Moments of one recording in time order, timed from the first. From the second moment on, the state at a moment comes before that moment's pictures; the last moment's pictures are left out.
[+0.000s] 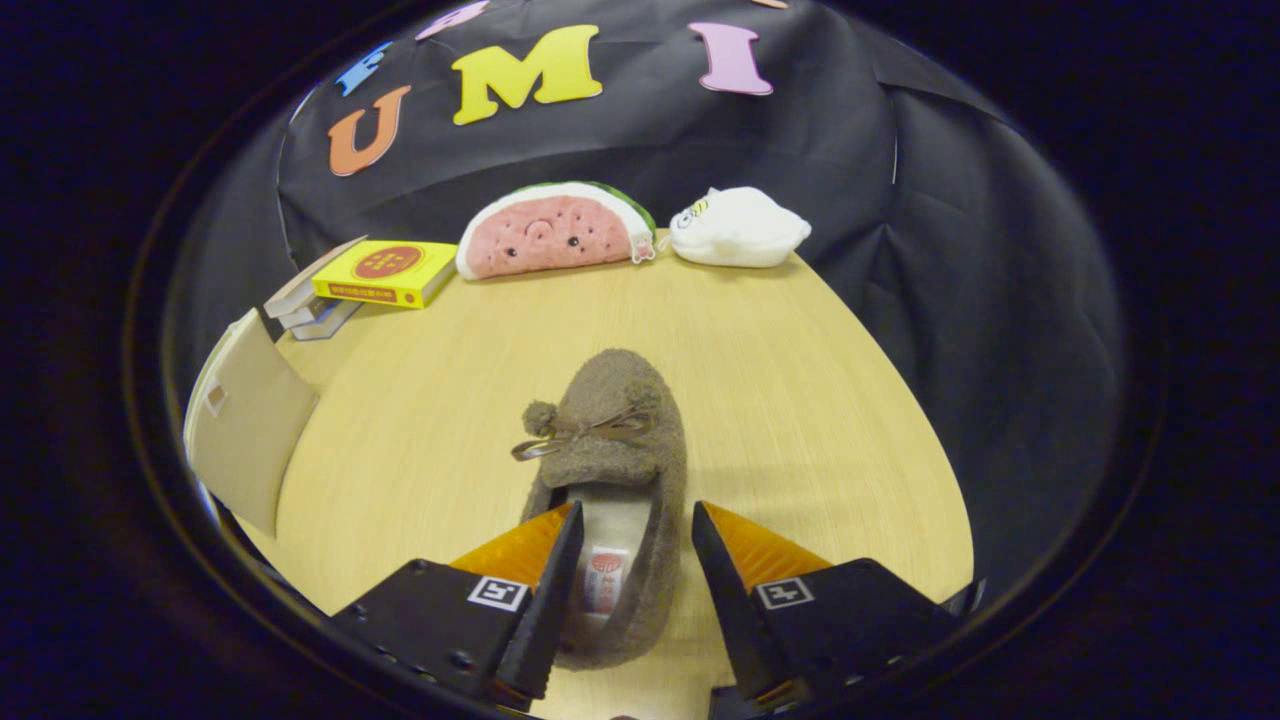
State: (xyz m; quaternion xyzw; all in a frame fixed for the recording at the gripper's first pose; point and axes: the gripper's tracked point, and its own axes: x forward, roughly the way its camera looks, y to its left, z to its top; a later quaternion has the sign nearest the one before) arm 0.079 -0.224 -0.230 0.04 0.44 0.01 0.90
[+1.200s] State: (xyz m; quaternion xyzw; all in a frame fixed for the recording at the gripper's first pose) arm 0.057 -0.072 -0.099 0.18 0.37 0.03 0.91
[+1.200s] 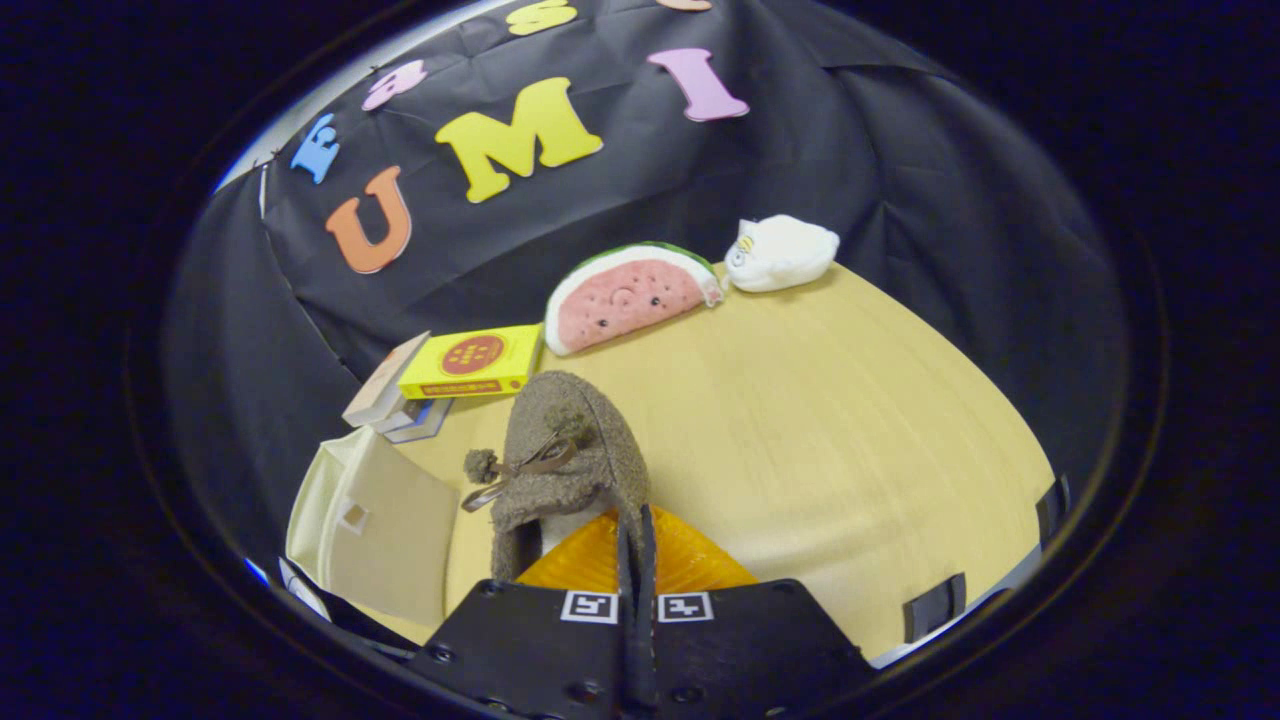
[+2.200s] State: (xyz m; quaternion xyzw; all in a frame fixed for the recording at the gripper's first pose) arm 0.062 0.236 -0.019 0.19 0.33 0.09 0.92
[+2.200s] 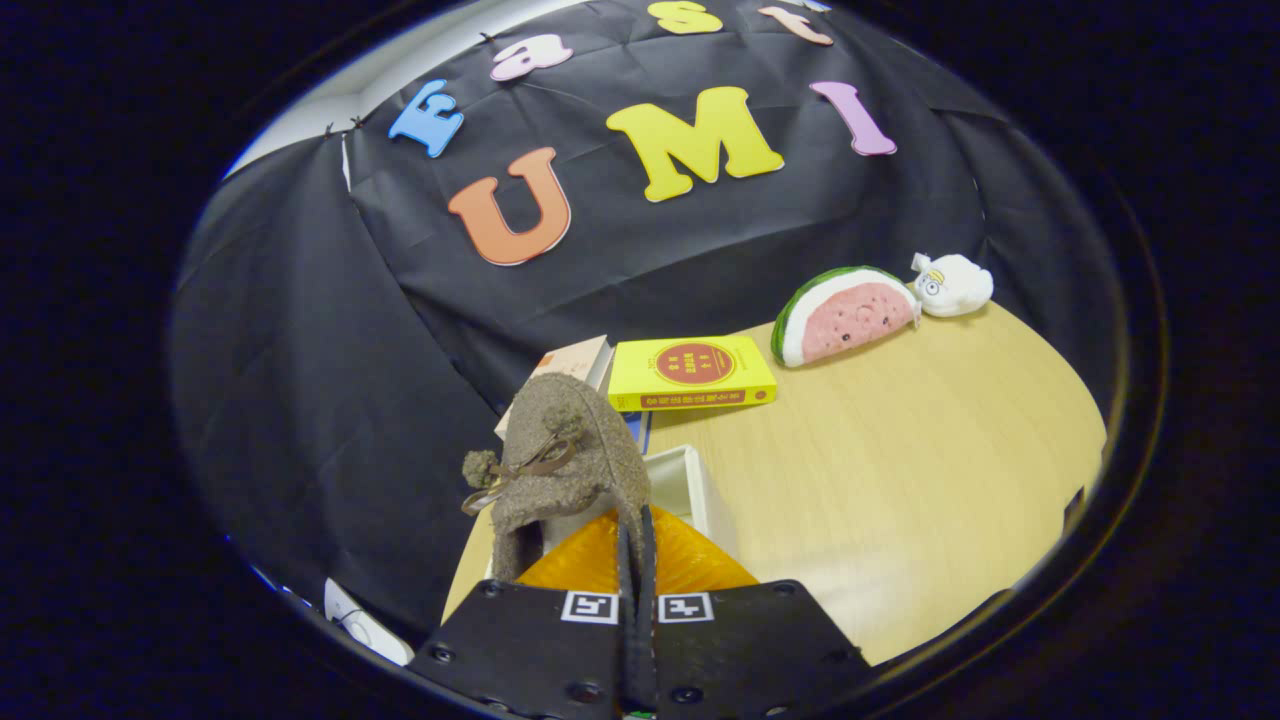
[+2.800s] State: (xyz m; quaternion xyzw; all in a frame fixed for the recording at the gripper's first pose) arm 0.046 0.243 -0.076 0.16 0.30 0.03 0.94
